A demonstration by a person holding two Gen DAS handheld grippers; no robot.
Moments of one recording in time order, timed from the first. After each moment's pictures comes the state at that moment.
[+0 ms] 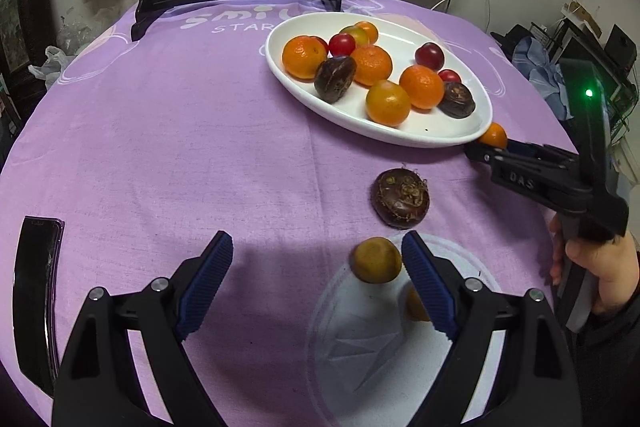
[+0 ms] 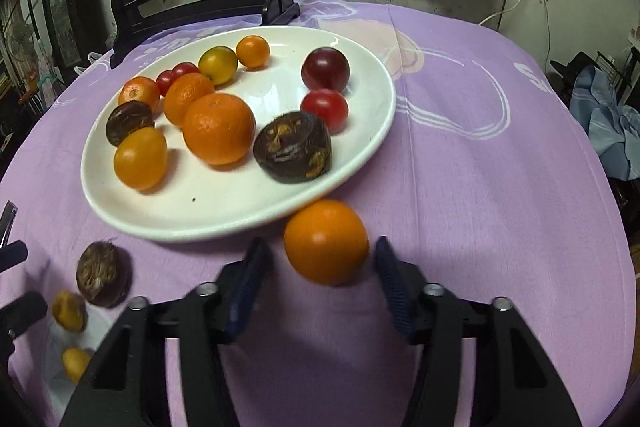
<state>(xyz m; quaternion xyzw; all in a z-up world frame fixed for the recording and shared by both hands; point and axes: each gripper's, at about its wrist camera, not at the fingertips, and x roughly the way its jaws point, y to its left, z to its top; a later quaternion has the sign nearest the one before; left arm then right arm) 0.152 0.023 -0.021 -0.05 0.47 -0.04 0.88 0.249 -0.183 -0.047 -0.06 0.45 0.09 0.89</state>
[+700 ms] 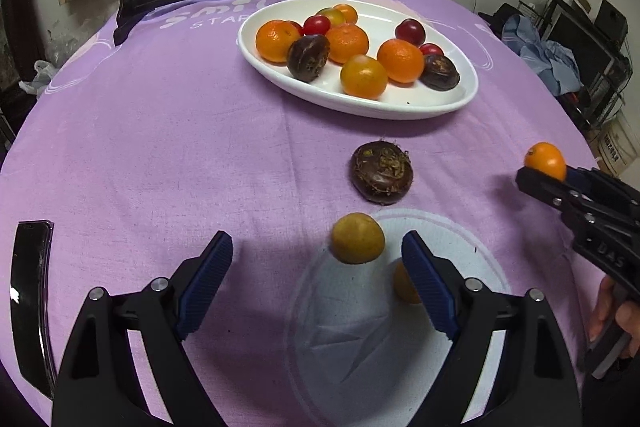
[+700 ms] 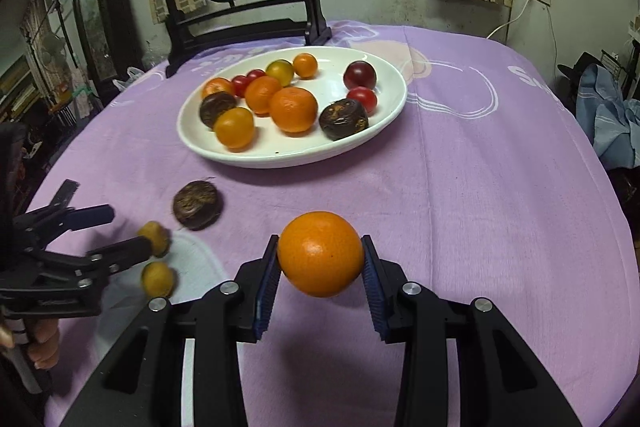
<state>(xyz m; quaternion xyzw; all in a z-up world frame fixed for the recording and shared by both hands) 0.145 0.006 -0.031 -0.01 0.48 -0.06 0.88 0.148 -0.195 -0.014 -0.02 0.41 0.15 0.90</state>
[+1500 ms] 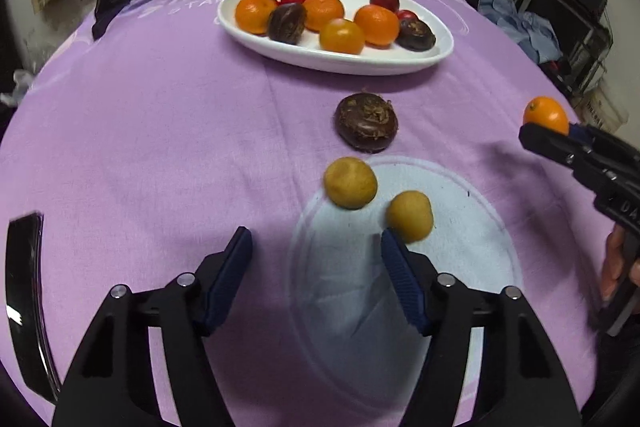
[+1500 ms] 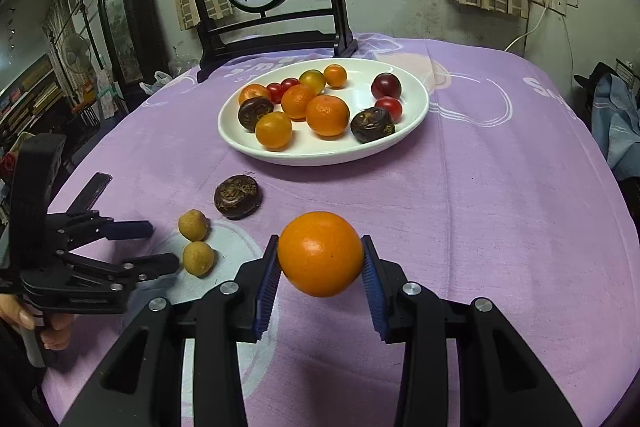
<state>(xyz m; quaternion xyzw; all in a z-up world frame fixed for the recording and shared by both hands) 0.129 0.006 -0.044 0.02 0.50 -0.10 0.86 0.132 -0.194 -0.005 -0.01 0.39 0.19 0.90</state>
